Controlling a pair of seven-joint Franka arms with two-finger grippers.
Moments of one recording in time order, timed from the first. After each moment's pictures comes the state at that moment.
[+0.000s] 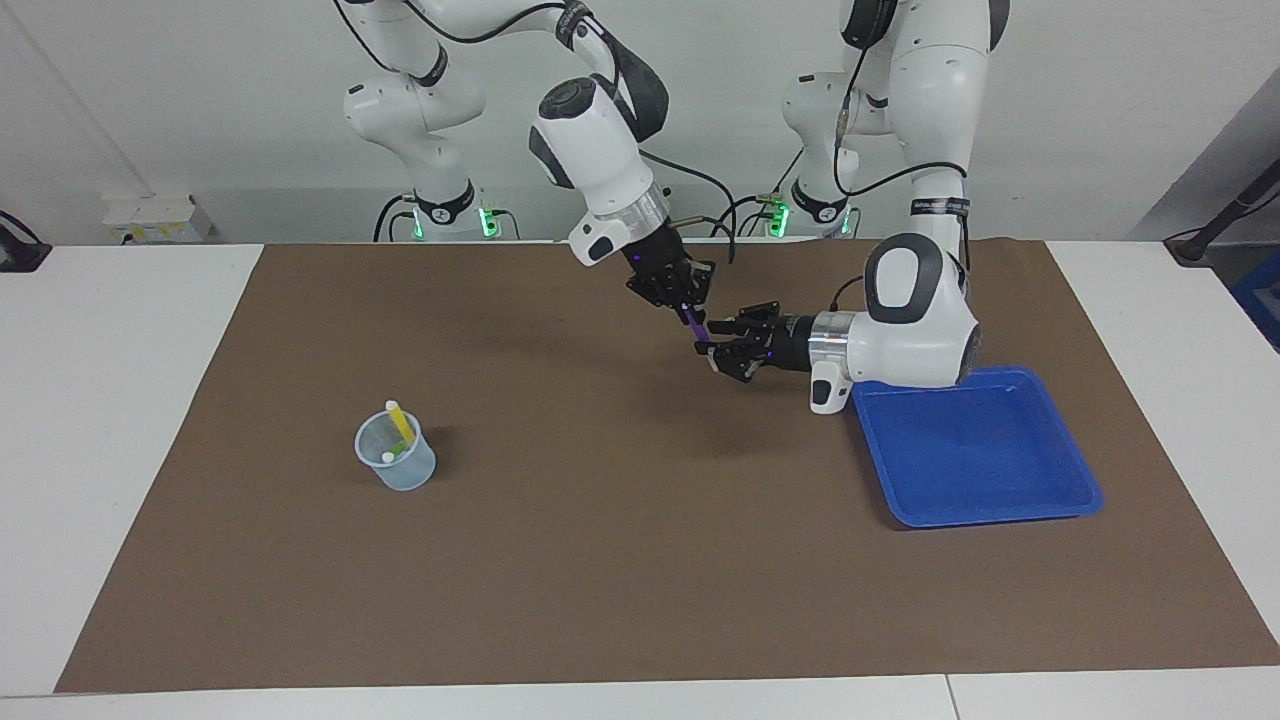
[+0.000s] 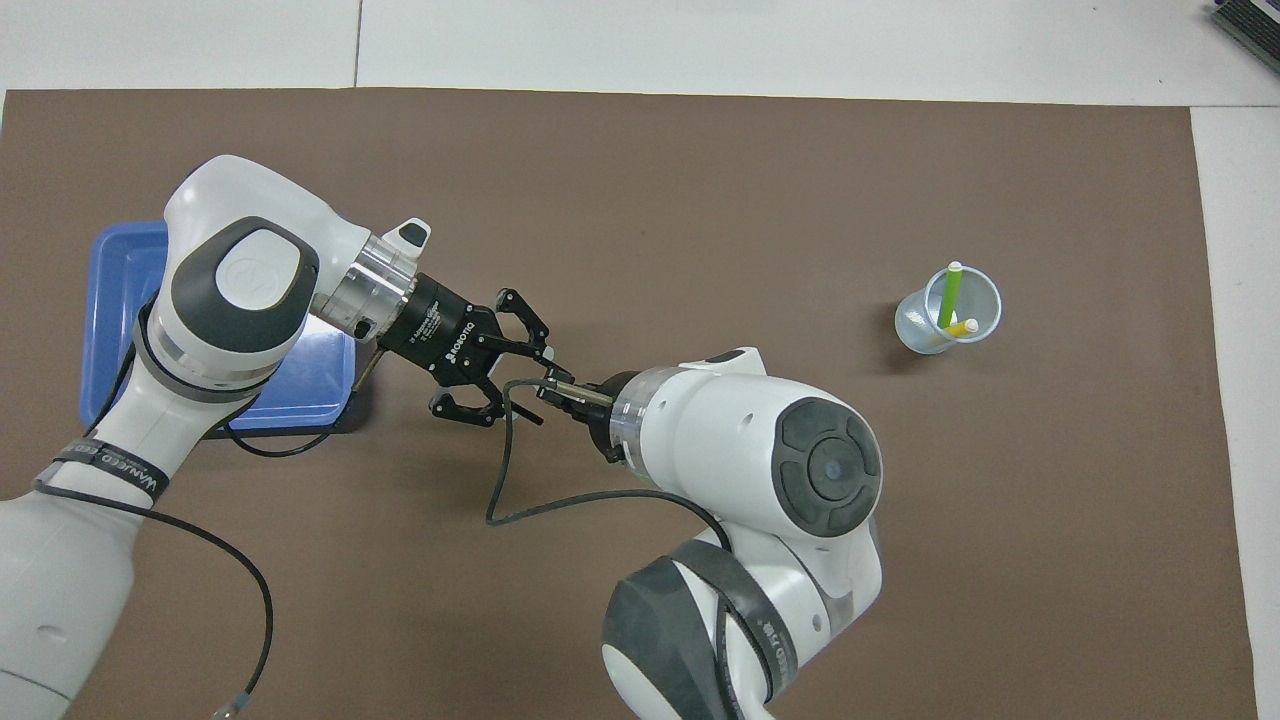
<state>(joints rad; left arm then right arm) -0.13 0.36 -0.14 -1.73 -0.90 1.61 -0.92 0.38 0.12 0.30 -1.94 0.31 2.48 0.87</state>
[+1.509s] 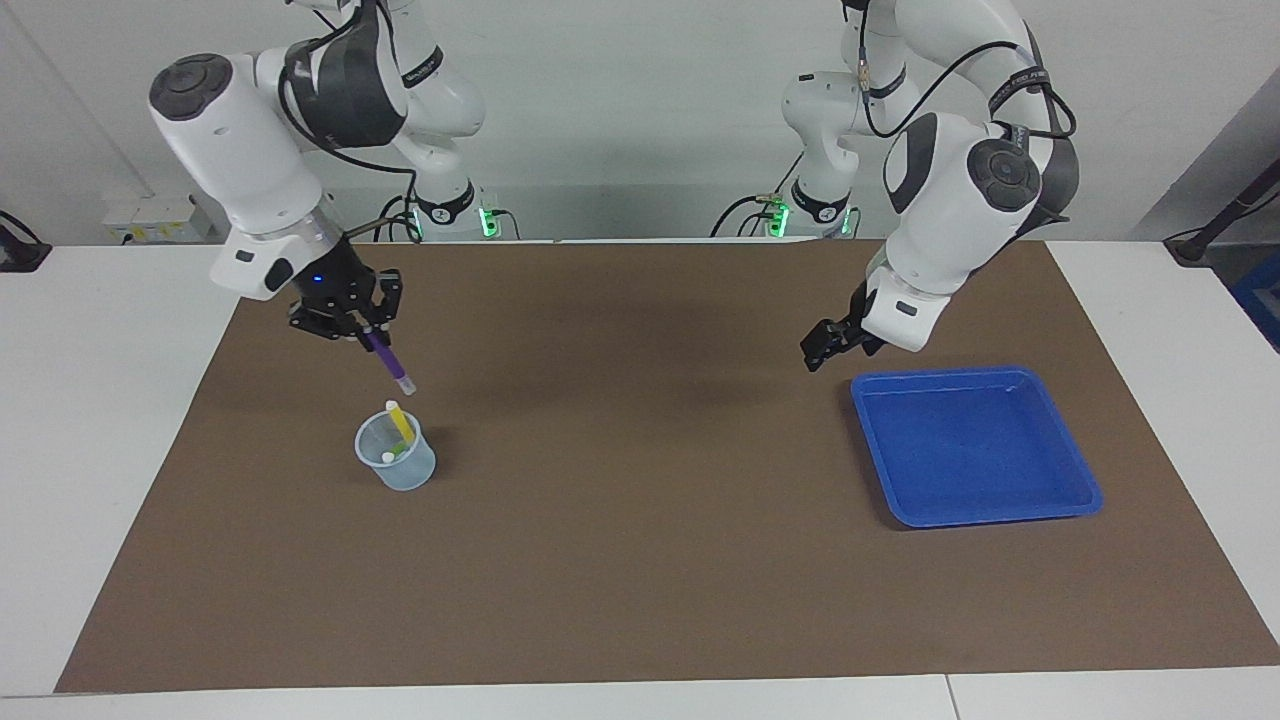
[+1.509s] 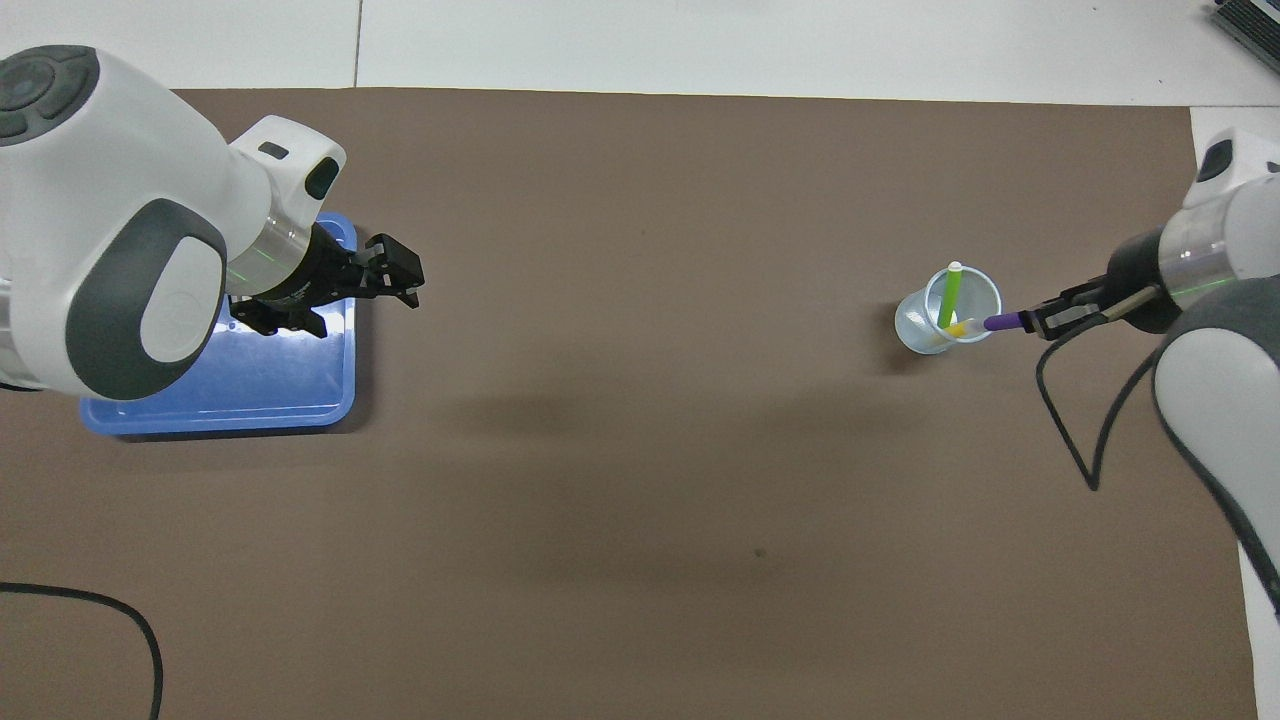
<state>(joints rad) -0.15 0.20 -0.11 -1.62 -0.13 1.76 -0.45 -0.29 0.03 0.29 -1.76 0.08 1.81 -0.40</state>
